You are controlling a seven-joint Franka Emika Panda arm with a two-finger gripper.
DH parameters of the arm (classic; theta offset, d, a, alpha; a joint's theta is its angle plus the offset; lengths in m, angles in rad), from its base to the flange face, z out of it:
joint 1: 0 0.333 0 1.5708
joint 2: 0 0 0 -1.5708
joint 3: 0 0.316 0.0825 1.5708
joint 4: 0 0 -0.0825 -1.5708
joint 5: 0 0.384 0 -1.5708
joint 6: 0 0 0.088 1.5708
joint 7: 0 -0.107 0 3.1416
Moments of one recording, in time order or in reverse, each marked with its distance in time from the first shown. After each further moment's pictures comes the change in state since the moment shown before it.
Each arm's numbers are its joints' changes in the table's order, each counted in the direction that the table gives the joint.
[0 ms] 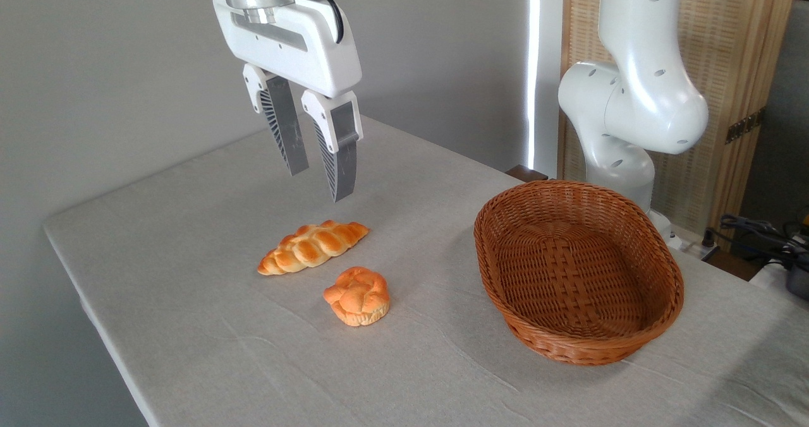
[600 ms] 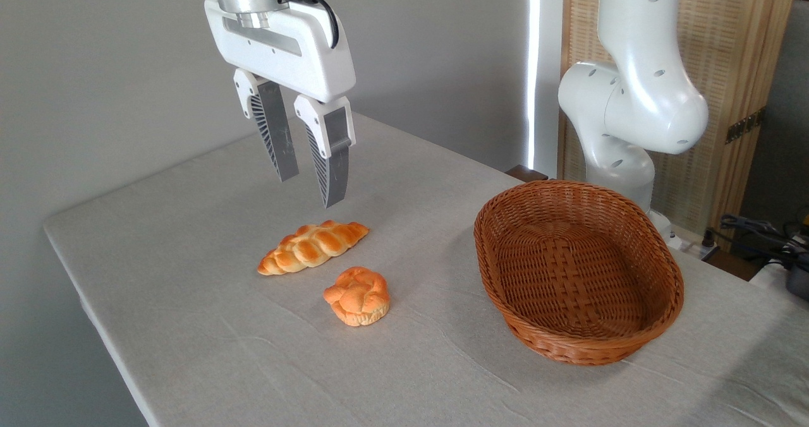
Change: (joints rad) arm 0.000 -0.010 -0.001 0.000 0.000 -0.036 0.018
